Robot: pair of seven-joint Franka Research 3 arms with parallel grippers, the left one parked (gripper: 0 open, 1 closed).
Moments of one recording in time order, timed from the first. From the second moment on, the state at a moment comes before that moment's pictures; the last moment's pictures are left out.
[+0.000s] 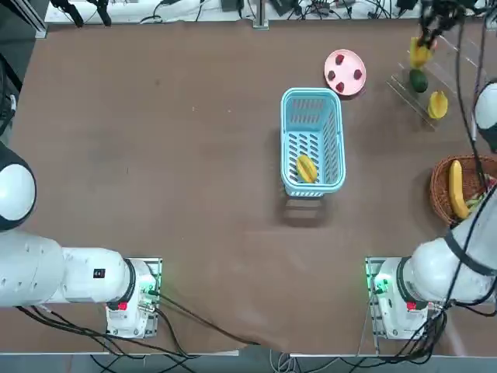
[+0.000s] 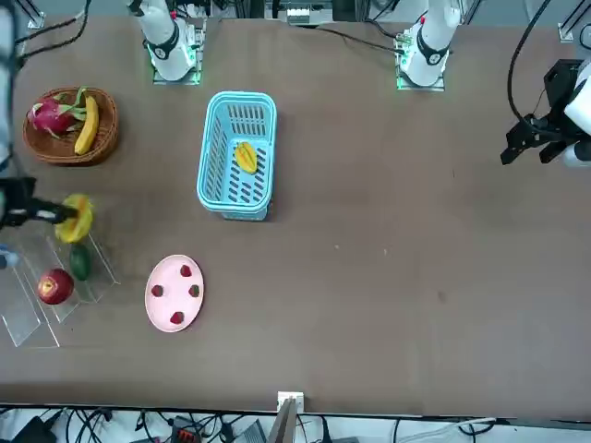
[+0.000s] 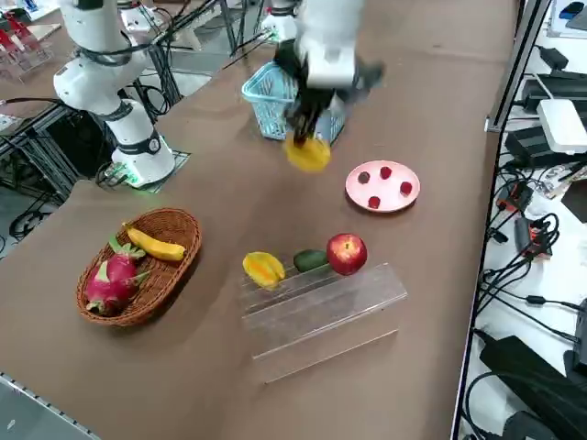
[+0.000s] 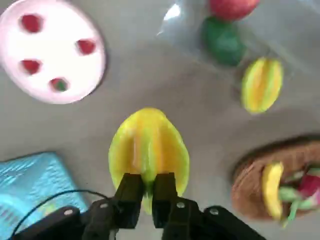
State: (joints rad) arm -0.01 0.43 -0.04 -1.25 0.05 1.37 0.29
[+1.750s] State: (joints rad) arm 0.50 0.08 -0.07 -1.87 0.09 1.73 0.96
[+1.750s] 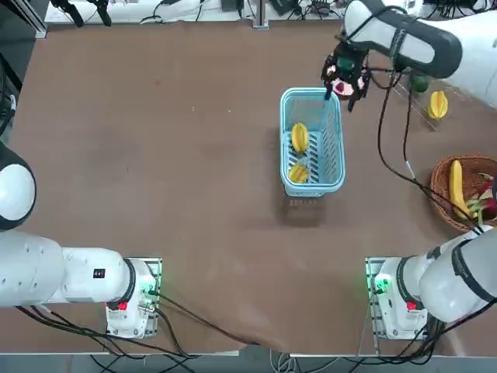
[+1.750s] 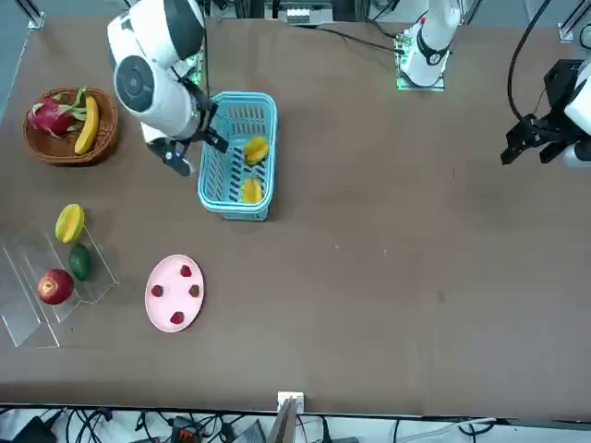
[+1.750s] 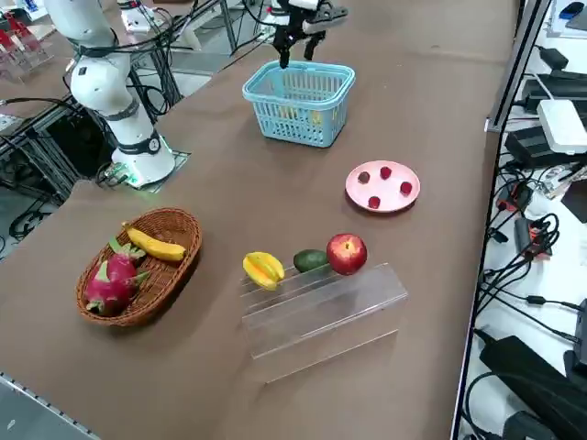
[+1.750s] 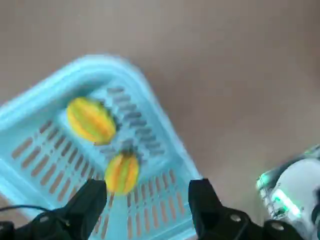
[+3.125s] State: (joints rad) arm -0.26 0.35 -0.09 -1.66 -0.05 1.96 0.14
